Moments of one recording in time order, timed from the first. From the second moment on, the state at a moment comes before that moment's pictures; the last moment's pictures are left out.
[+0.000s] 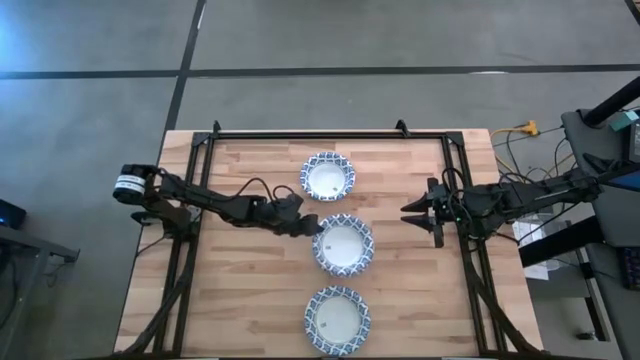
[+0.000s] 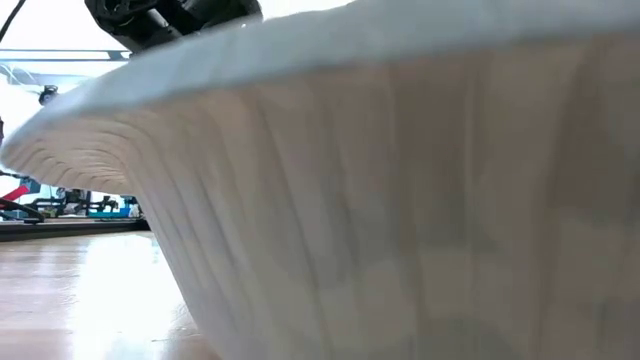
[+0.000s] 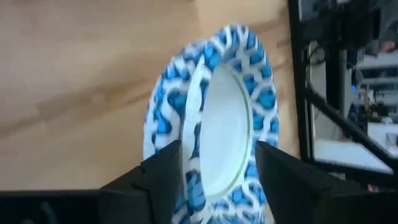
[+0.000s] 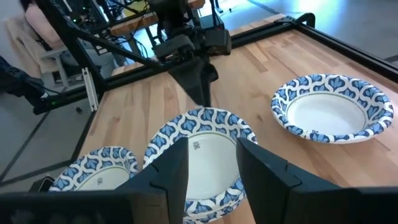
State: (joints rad) left arm -0.05 1.54 0.78 0.17 -0.05 -1.39; right arm 0.25 0.53 0.51 -0.30 0.25 0.38
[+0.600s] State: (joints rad) left arm -0.05 1.52 0.81 0.04 -0.09 -1.29; right arm 0.25 0.53 0.51 -0.30 0.25 0.40
